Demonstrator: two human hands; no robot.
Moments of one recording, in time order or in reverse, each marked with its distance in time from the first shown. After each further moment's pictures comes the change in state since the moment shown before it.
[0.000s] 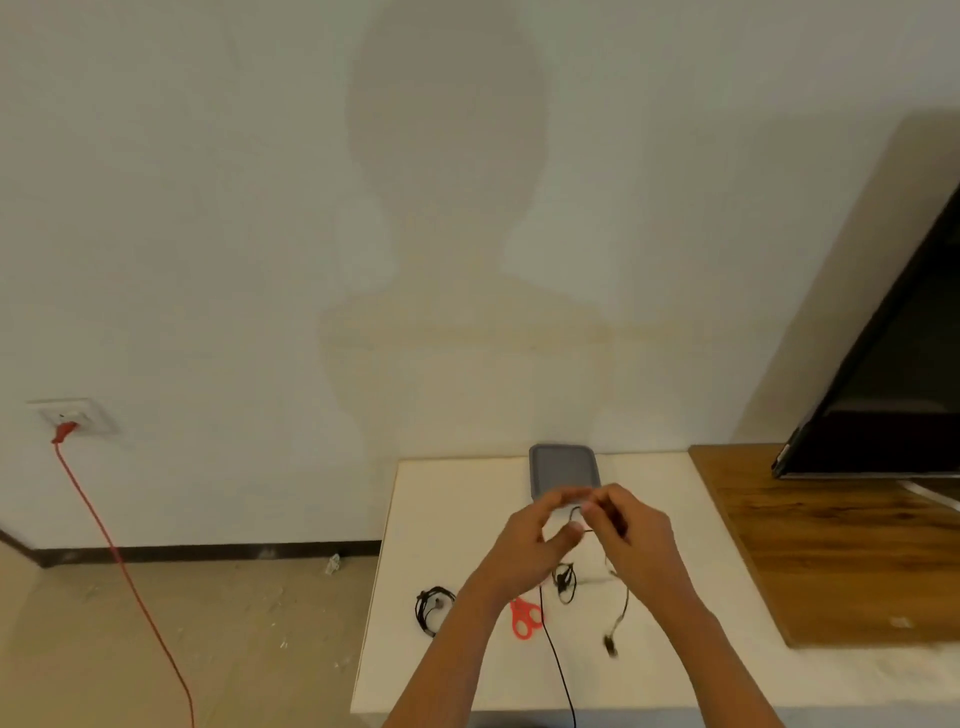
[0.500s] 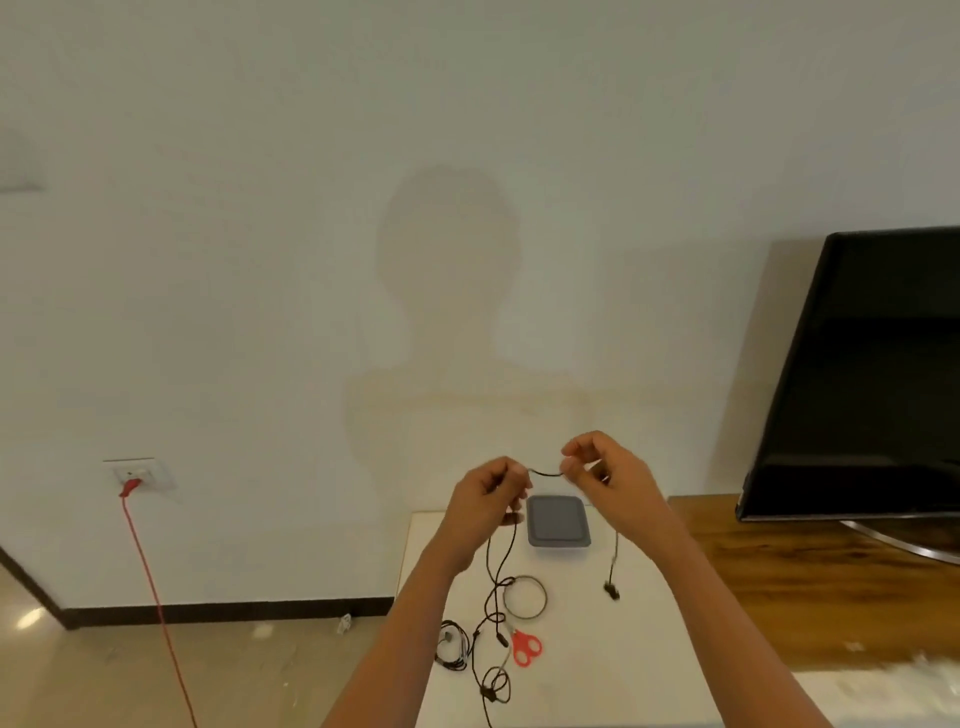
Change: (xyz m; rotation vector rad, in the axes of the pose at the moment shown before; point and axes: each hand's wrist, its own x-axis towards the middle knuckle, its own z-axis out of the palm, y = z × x) left_hand -0.058 0.126 -0.058 -0.196 0.256 0.064; right_hand -0.005 -0.138 -0.082 0.095 -0.031 -0.136
